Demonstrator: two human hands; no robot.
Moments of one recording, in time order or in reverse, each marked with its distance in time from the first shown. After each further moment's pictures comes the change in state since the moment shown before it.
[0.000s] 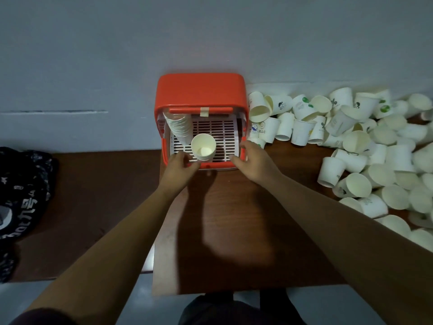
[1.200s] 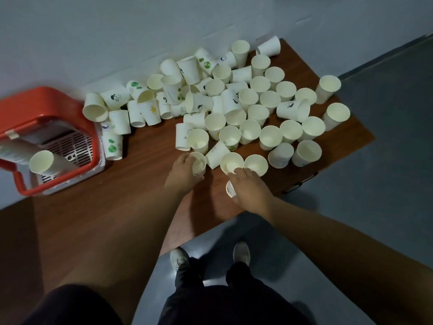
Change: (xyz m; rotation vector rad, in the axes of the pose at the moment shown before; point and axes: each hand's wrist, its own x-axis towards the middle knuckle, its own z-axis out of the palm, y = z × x) left_hand -0.143 0.236 0.338 0.512 -0.357 0.346; right_hand -0.287 0.341 -0.131 -0.603 -0.058 0.064
